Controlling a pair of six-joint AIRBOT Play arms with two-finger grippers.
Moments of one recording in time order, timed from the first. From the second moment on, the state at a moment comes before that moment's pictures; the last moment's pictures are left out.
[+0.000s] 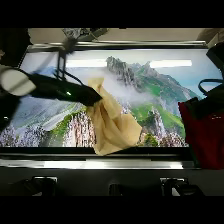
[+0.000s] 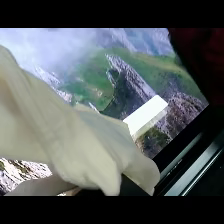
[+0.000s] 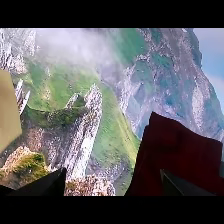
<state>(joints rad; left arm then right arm) -0.51 -1.24 1.51 1.10 -1.18 -1.51 0.06 -0.83 1.41 -1.60 1.45 1.14</state>
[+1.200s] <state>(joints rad) -0.46 -1.24 0.80 1.01 -1.13 -1.44 0.07 -1.42 1.33 -0.92 1.37 1.00</state>
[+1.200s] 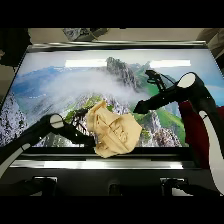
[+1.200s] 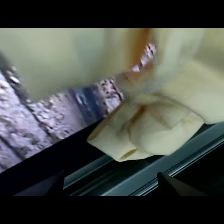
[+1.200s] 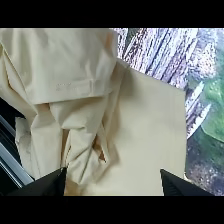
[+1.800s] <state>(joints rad) -0.66 -1.34 0.71 0.80 -0.86 -1.47 0.14 -1.52 1.33 -1.05 1.38 0.97</state>
